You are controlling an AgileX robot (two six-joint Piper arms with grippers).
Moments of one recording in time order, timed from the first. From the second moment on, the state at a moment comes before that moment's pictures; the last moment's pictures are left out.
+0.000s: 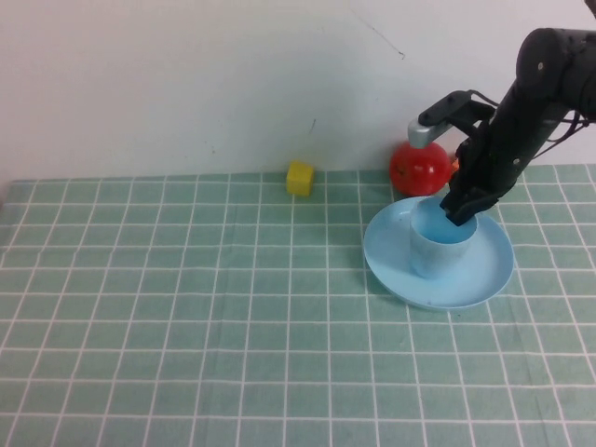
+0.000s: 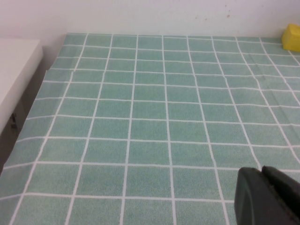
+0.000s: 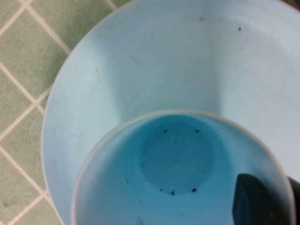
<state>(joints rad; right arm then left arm) 0.24 2.28 -2.00 0.21 1.17 -0.66 0.00 -0.01 0.02 -0.09 0.37 -0.04</state>
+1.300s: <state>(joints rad) 0.20 1.35 -1.59 0.22 1.02 -0.58 0.00 -0.01 0.02 -0.09 0.37 -0.04</state>
